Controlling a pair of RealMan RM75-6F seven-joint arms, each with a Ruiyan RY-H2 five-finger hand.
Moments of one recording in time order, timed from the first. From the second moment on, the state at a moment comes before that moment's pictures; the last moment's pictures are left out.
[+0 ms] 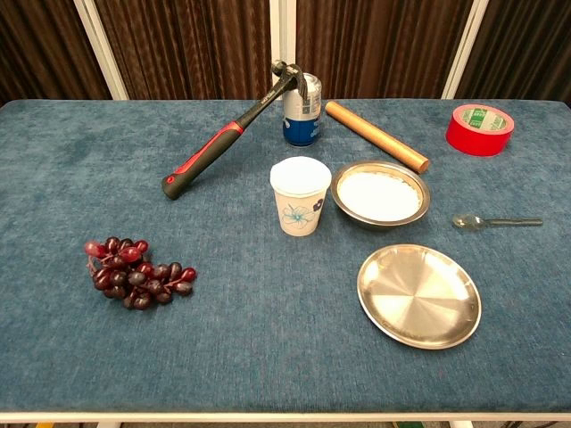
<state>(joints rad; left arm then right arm) -0.07 -1.25 -0.05 -1.49 1.49 1.52 0.07 0.12 -1.11 0.03 -1.62 -1.56 1.49 -0.02</state>
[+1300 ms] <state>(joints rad) -0.06 -1.25 -0.04 -1.50 1.48 1.51 0.08 0.49 -1.40 0.07 -1.30 -1.45 0.92 -0.19</state>
